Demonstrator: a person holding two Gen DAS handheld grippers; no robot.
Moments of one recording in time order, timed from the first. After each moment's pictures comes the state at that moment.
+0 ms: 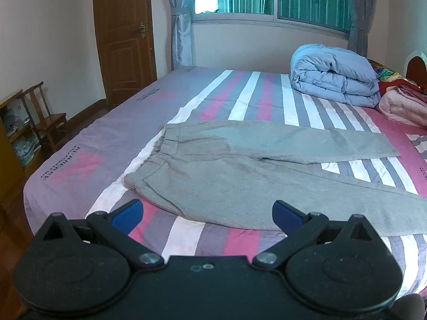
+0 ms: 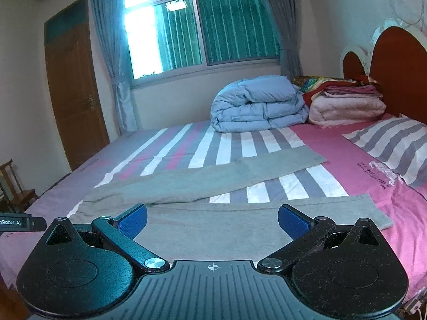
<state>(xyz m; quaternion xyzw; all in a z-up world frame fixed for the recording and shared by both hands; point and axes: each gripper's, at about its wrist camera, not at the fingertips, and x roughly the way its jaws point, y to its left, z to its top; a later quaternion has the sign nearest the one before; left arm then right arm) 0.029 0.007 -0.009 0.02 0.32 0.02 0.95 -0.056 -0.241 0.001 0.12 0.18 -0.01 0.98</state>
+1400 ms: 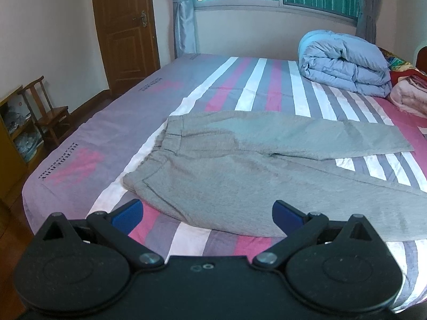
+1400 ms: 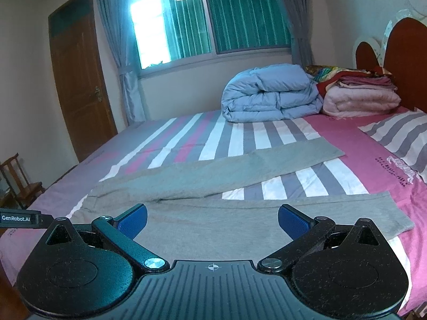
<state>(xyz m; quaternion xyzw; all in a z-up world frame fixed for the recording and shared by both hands) 0.077 0.006 -0.023 0.03 0.36 0.04 0.93 -0.014 -0.232 -0.011 0.12 0.21 0.02 0.97</state>
